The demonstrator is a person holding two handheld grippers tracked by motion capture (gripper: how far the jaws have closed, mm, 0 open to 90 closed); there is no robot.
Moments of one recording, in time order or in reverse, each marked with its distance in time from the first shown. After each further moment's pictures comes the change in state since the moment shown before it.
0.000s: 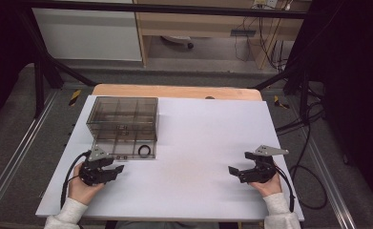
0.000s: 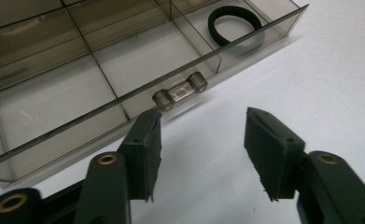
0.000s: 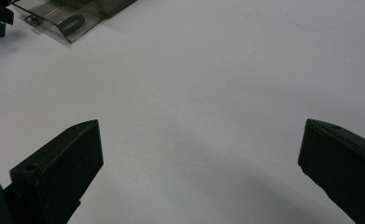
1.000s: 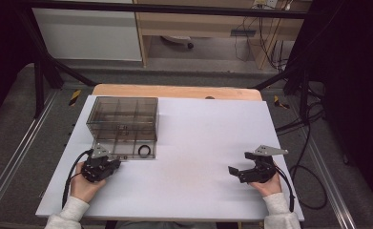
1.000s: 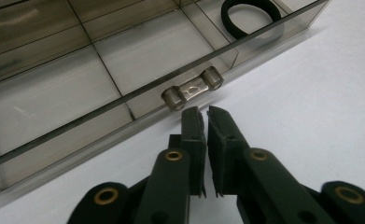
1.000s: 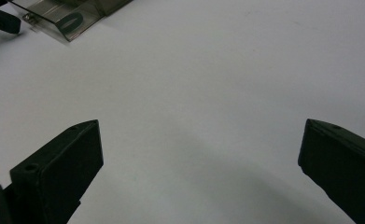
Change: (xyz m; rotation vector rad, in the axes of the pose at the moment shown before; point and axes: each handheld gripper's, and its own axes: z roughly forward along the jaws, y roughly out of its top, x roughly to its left) left arm 0.007 0.001 0.012 0.019 -0.011 -0.024; right arm 0.000 0.000 0.001 0.007 -0.002 0.004
